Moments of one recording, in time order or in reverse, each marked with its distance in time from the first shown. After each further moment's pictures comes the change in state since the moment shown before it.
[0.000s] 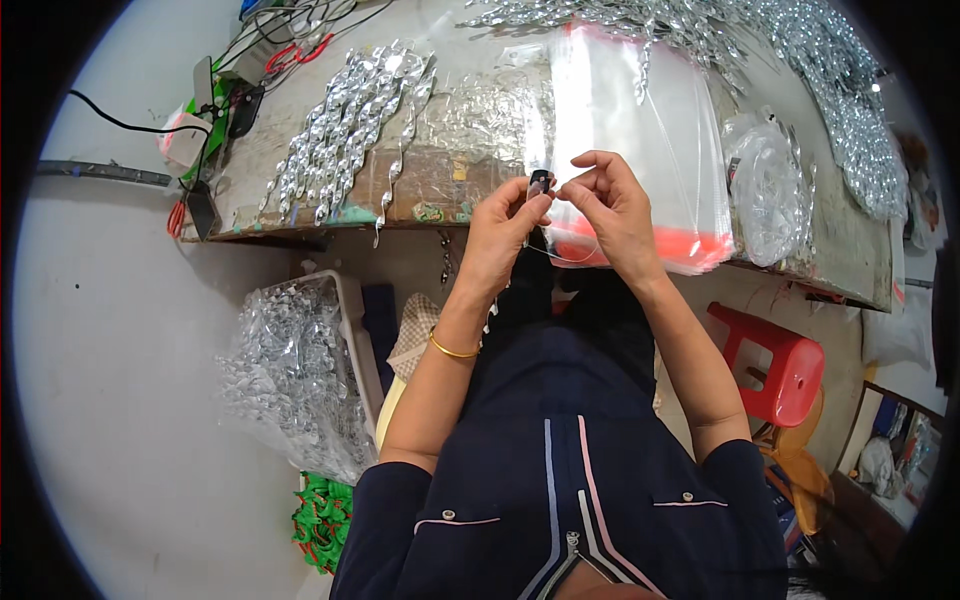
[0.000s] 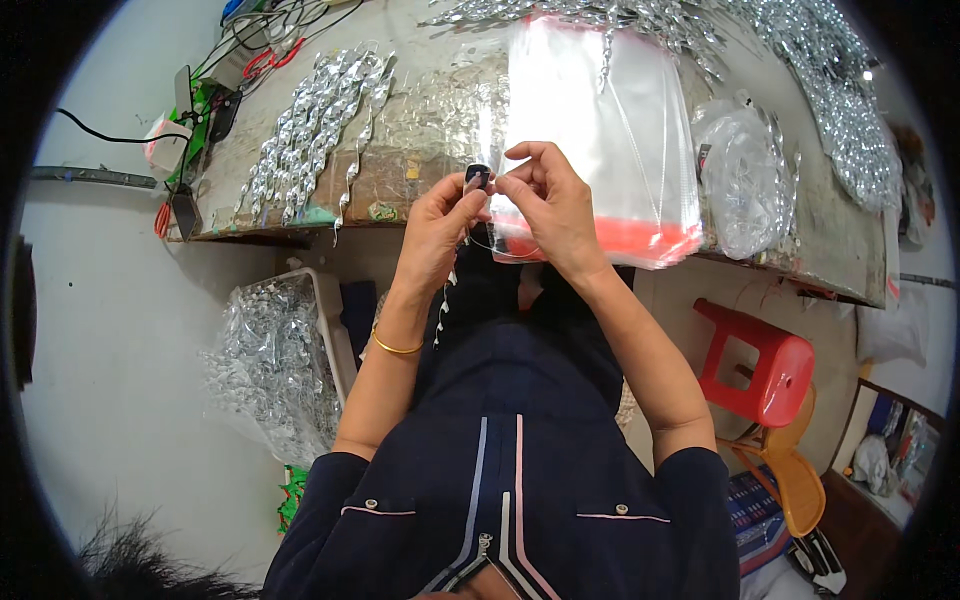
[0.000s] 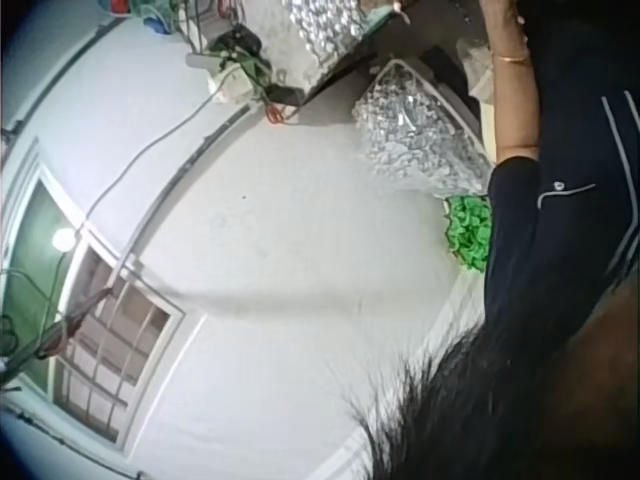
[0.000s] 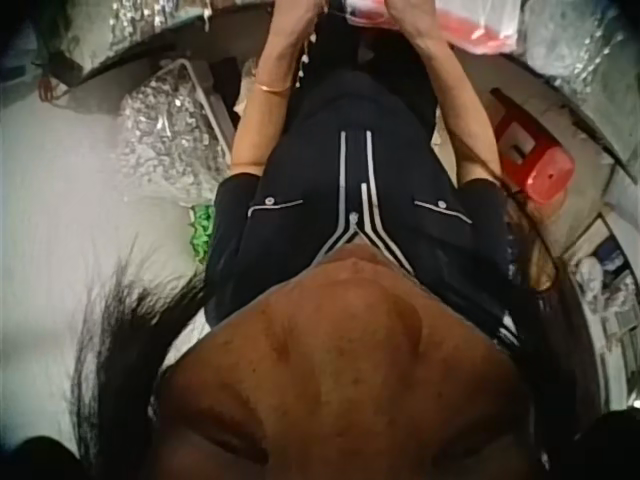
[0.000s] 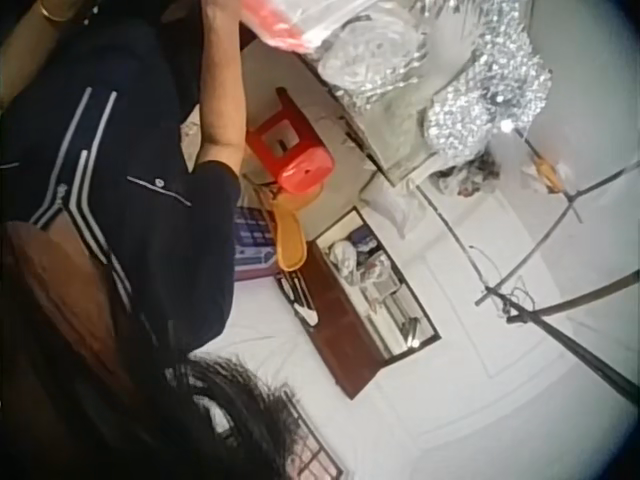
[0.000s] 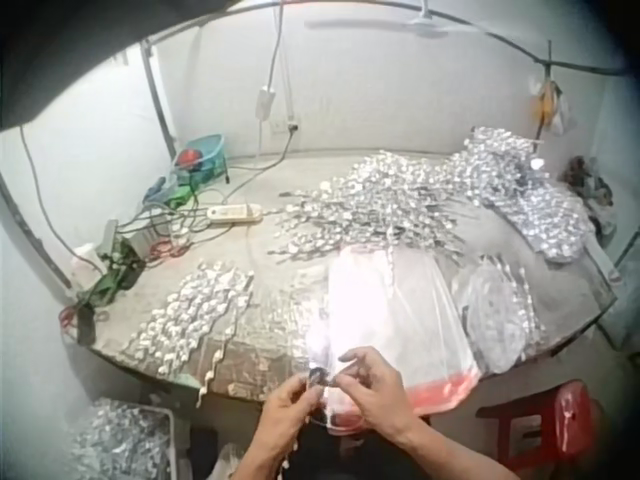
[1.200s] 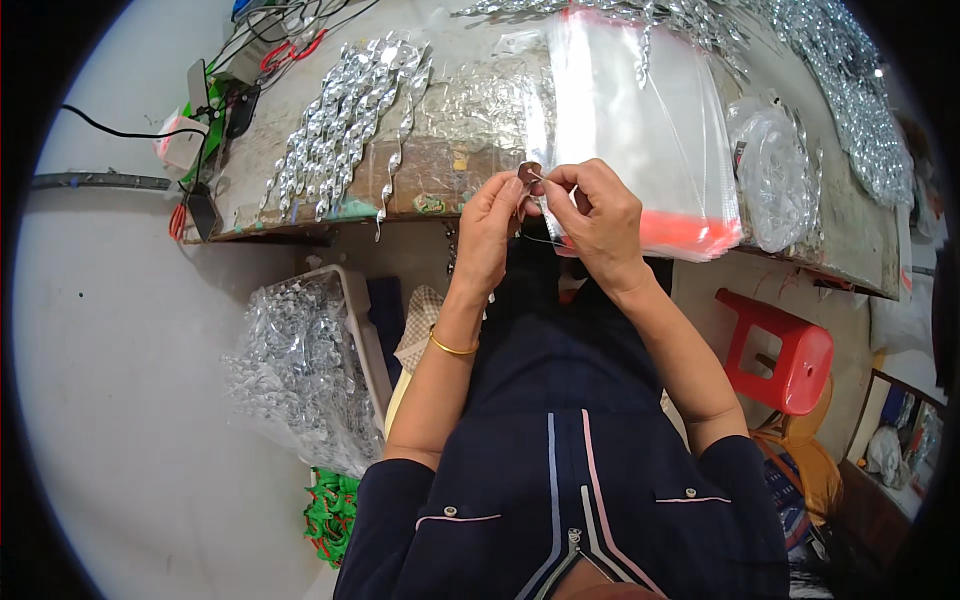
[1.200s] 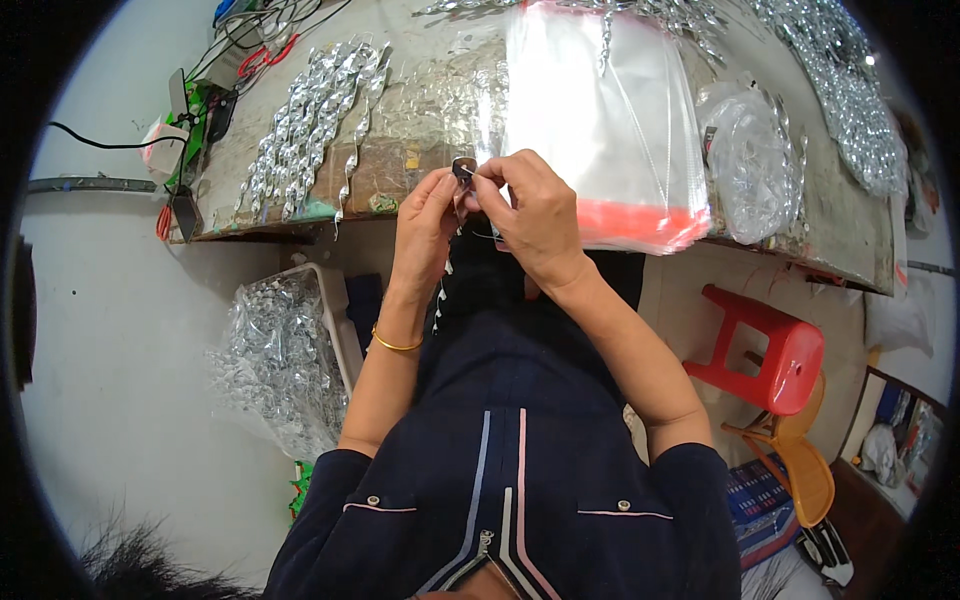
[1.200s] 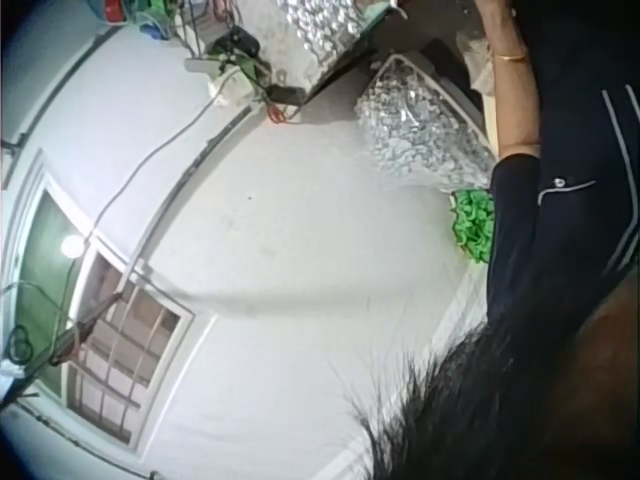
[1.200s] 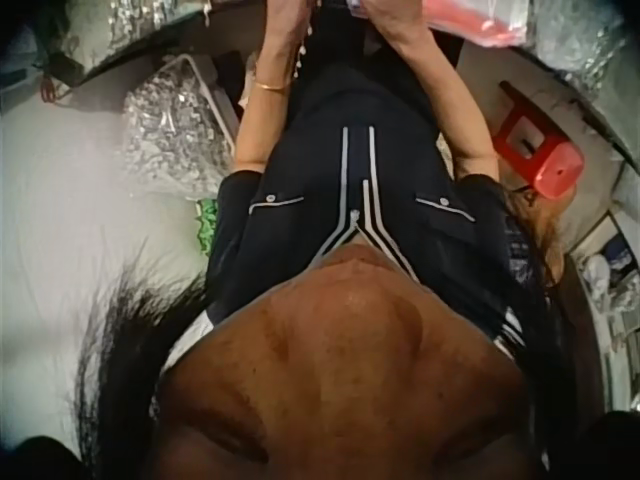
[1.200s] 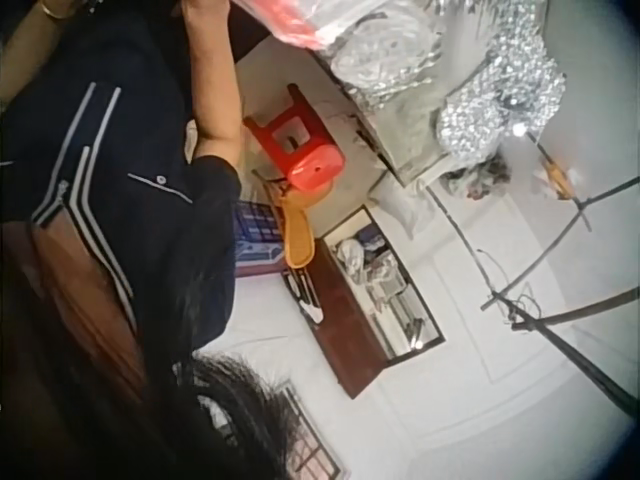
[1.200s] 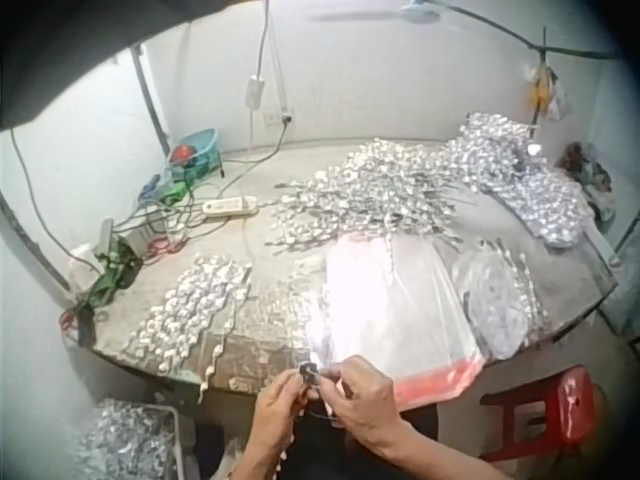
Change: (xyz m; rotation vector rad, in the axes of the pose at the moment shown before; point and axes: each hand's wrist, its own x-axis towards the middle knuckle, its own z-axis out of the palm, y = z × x) left_hand -0.005 -0.012 -0.015 -0.119 0.055 -0.002; right_hand -0.012 -0.009 0.031 -0.452 0.221 -0.374
